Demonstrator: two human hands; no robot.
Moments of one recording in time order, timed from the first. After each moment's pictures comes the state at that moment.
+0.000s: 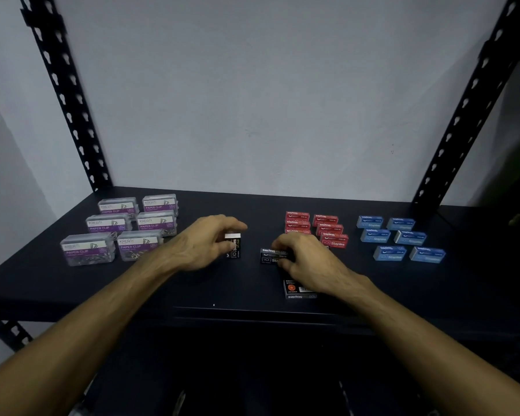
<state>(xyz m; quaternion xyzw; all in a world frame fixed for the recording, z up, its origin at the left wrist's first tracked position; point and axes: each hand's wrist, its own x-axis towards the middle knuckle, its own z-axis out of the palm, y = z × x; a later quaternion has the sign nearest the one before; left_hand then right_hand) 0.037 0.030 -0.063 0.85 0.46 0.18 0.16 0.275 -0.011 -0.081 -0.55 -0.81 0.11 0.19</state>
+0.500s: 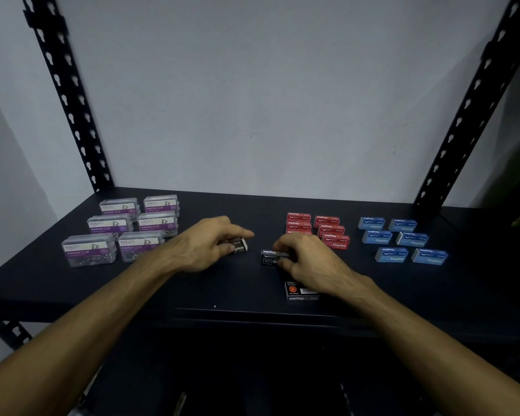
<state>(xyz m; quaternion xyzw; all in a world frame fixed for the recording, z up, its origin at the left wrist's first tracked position) 0.035 0.031 -0.060 0.87 0.44 0.15 0.16 0.276 -0.010 -0.080 -0.55 -0.81 0.10 0.20</state>
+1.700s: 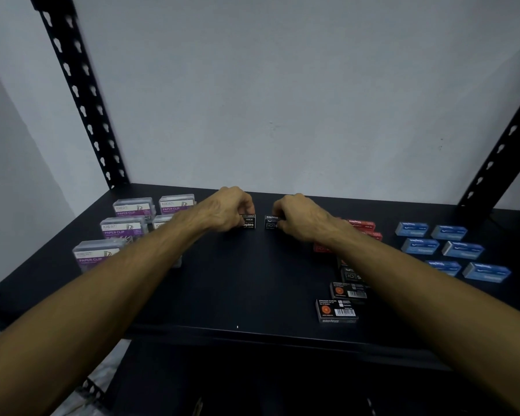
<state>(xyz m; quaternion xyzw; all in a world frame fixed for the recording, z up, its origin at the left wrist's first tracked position) 0.036 0.135 -0.053 0.82 0.54 0.10 0.14 0.227 0.109 -0.060 -0.57 -0.82 0.03 0.08</state>
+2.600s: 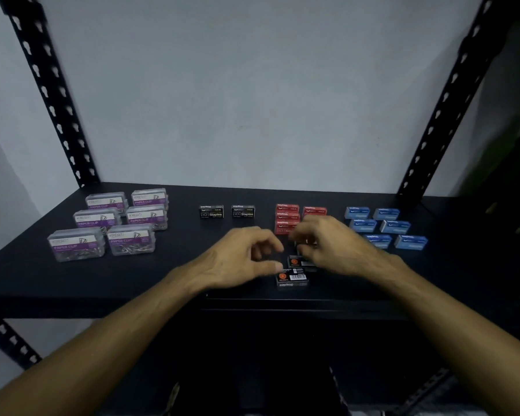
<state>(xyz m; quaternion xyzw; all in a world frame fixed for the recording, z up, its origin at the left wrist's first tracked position) 0.095 -0.014 -0.073 0.86 0.37 0.23 0.27 0.313 -0.035 -0.045 -0.55 -0.83 0.04 0.10</state>
